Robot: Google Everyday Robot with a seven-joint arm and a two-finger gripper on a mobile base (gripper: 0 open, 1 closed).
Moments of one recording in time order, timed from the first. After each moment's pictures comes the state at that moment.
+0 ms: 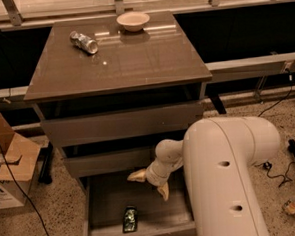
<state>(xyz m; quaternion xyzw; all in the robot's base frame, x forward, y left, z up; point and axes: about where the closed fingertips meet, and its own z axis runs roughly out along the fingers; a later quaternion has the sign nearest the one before) 0.578 0.007 0.337 -0.19 -0.96 -0.21 0.09</state>
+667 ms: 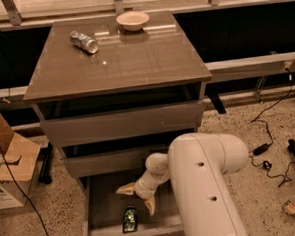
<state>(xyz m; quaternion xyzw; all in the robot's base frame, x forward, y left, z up) 0.555 0.071 0.256 -0.20 -0.93 -0.24 0.17</state>
